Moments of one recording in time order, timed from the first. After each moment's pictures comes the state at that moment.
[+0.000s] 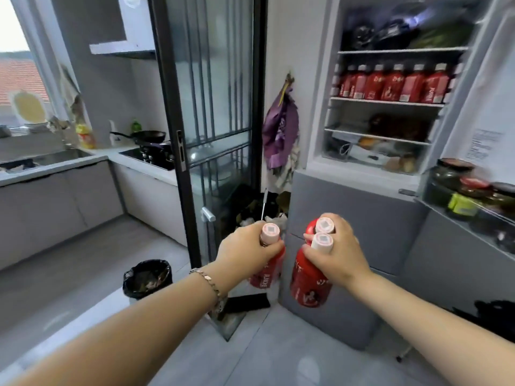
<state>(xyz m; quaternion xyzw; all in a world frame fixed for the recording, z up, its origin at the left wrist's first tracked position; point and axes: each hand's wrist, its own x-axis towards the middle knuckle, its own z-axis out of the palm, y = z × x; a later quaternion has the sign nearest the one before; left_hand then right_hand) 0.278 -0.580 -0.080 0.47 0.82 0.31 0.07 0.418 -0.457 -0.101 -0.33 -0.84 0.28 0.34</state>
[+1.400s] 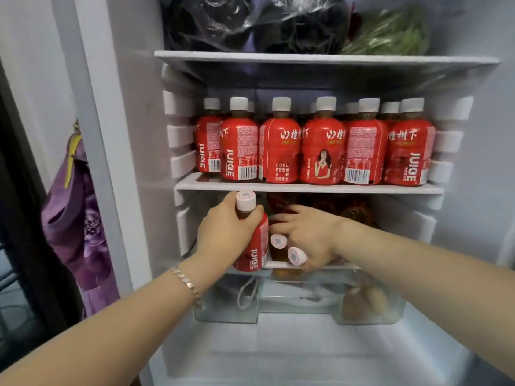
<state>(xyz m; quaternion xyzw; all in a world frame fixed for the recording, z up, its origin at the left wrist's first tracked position) 0.111 0.256 0.025 0.61 0.64 0.46 0.05 0.276 0.314 0.039 -0.25 -0.91 -0.30 -0.15</state>
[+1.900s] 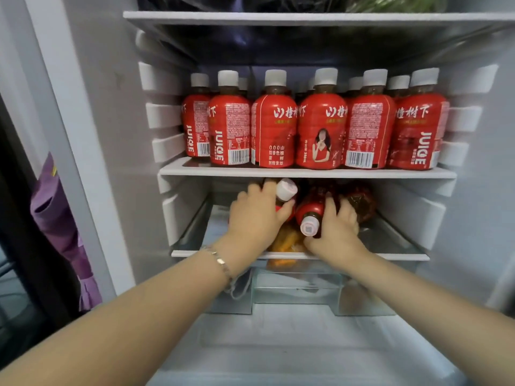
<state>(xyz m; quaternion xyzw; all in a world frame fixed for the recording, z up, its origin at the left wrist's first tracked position) 0.154 0.299 0.014 0.70 0.65 0.29 -0.10 0.300 0.322 -0.022 -0.63 -0.72 0.03 0.28</state>
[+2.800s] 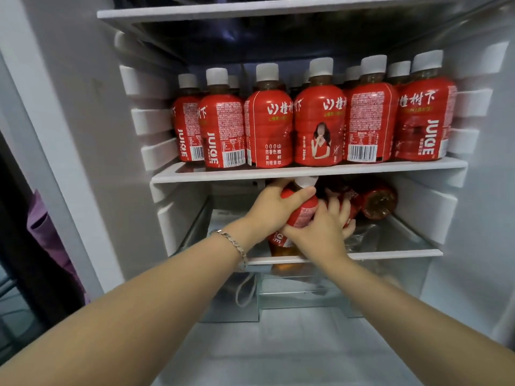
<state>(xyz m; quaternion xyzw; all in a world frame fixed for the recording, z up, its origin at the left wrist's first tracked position) 0.168 0.332 0.022 0.69 0.45 0.47 0.32 0.267 0.334 -0.031 -0.64 -0.64 0.09 0.42</state>
